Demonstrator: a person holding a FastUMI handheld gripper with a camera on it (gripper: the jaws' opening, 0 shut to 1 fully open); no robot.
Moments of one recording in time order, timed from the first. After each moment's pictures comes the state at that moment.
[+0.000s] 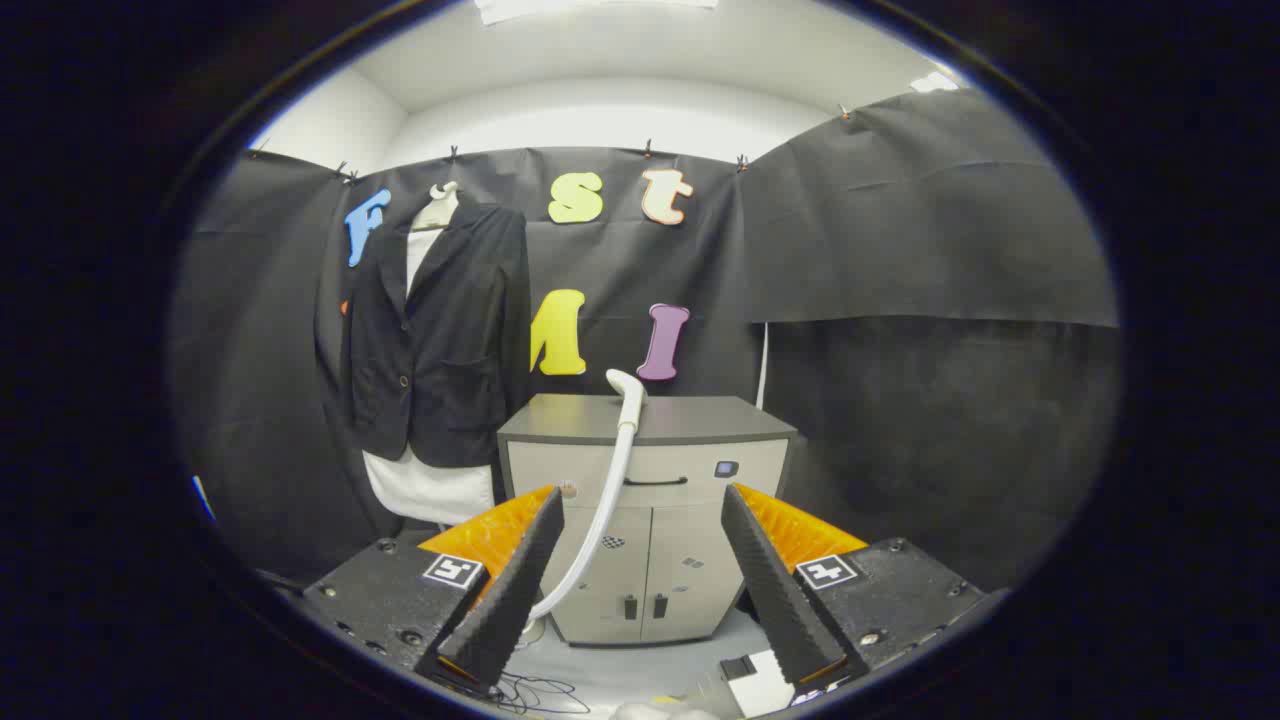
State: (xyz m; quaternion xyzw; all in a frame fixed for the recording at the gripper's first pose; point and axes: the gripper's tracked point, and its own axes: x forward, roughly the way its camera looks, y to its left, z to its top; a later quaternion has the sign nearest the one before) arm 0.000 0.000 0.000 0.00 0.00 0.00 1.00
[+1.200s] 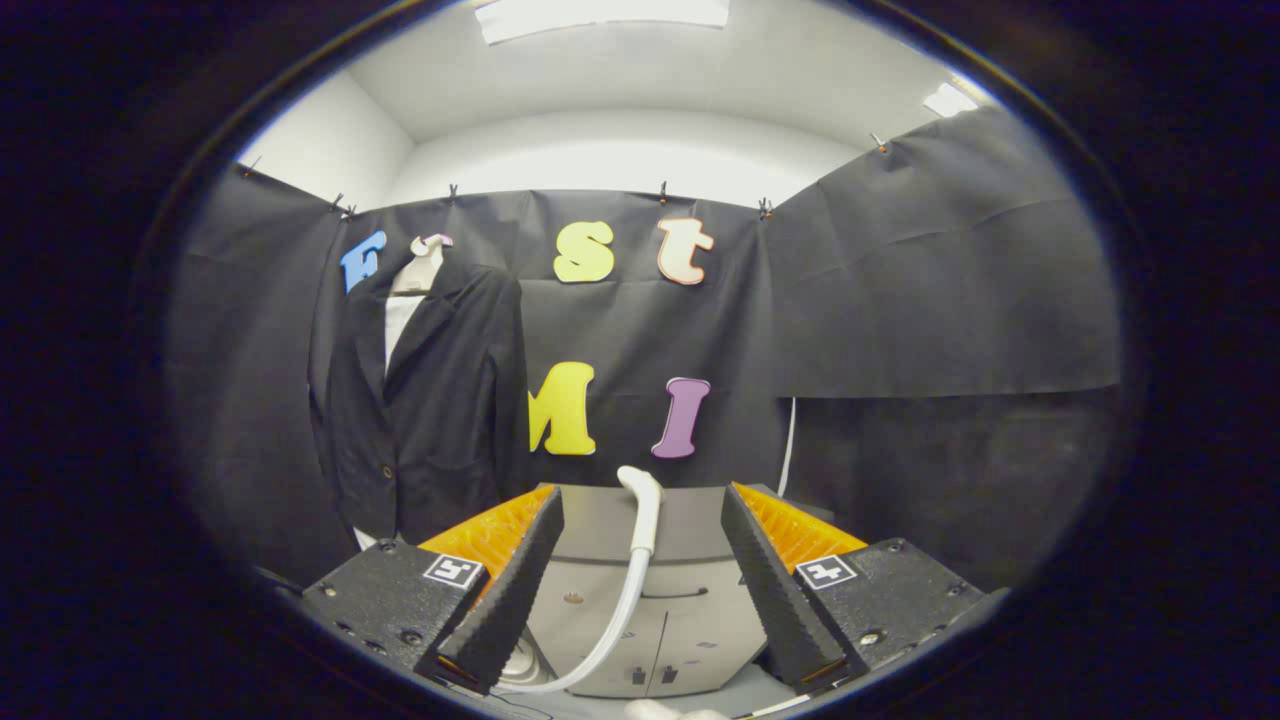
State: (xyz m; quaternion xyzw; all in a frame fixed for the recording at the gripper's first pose) arm 0.138 0.018 0.154 0.00 -0.08 0.02 1.00
